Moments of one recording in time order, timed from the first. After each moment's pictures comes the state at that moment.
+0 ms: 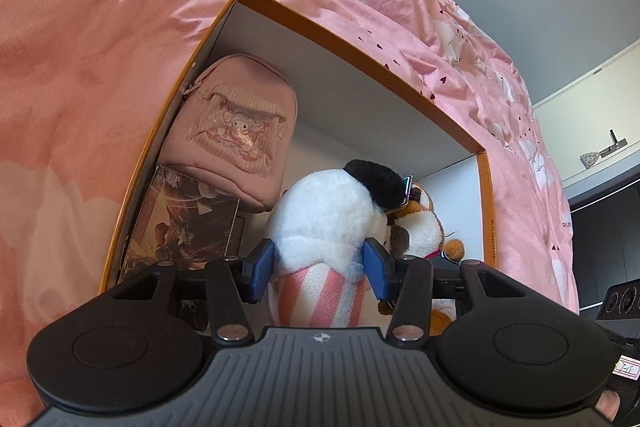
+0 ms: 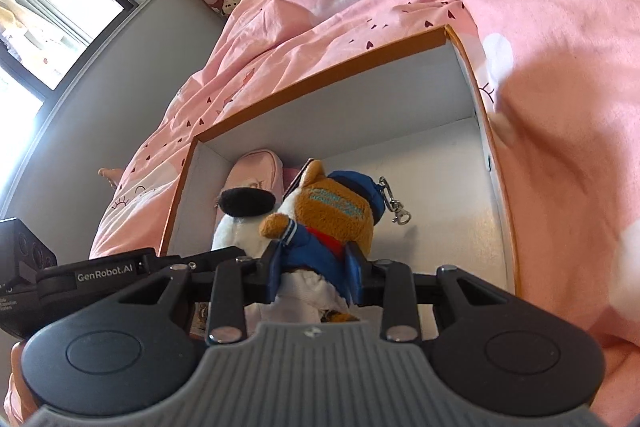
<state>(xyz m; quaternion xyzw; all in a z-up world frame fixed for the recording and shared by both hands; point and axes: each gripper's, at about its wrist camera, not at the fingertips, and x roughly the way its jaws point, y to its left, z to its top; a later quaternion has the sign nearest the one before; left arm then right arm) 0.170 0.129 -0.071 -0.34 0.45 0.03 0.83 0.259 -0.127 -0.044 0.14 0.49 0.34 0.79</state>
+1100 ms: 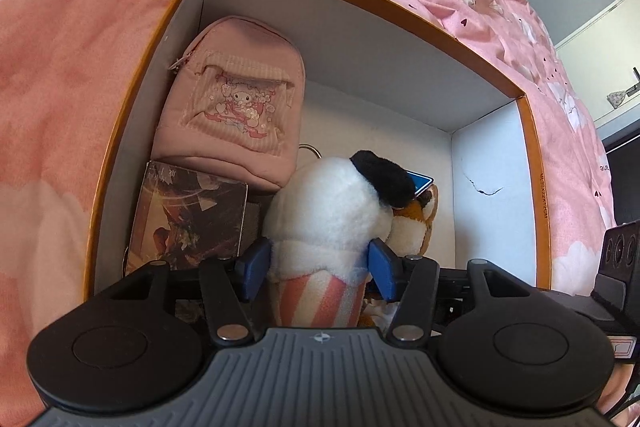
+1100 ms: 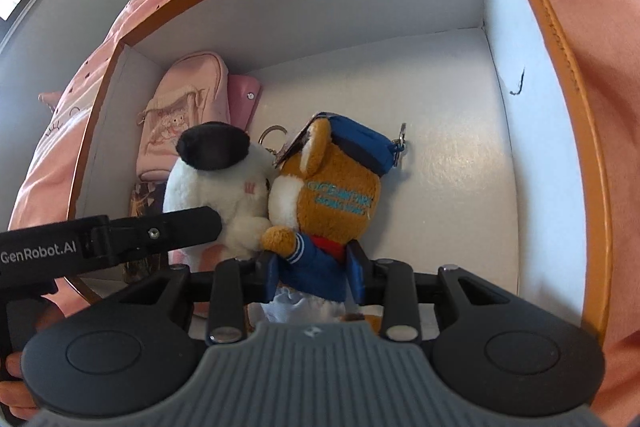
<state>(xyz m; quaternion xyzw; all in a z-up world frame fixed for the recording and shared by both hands) 0.180 0.120 -0.091 -0.27 0.51 0.03 0.82 0.270 -0.076 -0.106 0.04 0.57 0.32 0.76</state>
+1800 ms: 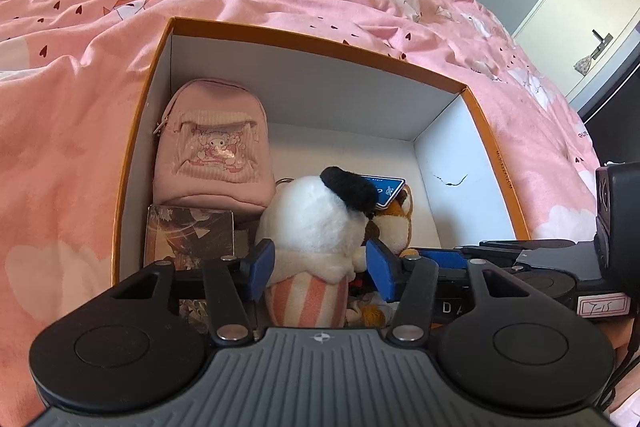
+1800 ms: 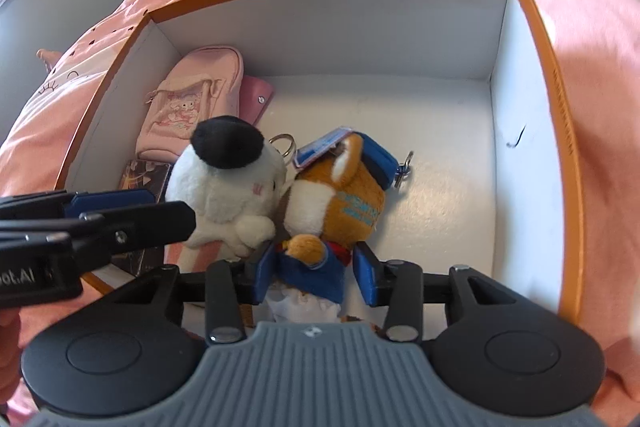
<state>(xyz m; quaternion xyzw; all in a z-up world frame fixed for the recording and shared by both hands) 0.156 0.100 -0.058 -0.19 0.45 -0.01 0.87 0.249 -0.060 -0.084 -0.05 0.52 0.32 0.79</state>
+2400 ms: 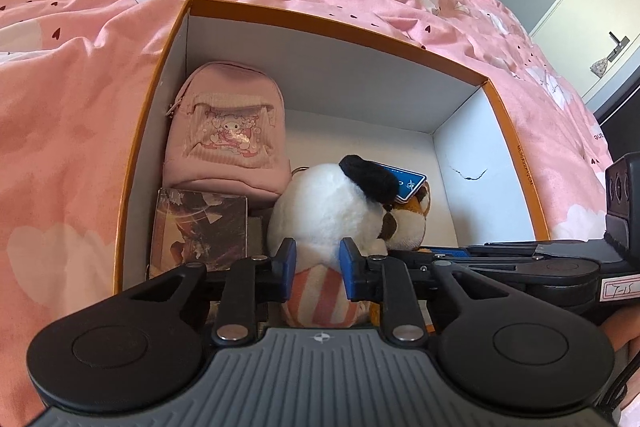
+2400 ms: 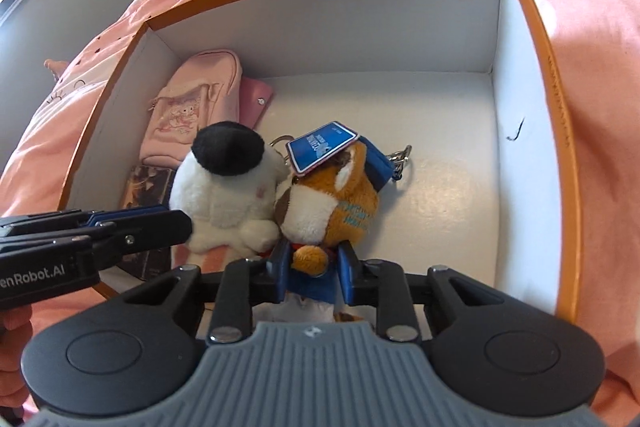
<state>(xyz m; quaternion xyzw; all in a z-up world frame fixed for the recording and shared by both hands) 0.157 0.102 -0.069 -0.19 0.47 0.02 0.86 0.260 -0.079 -0.091 -0.01 0.53 0.34 0.78</state>
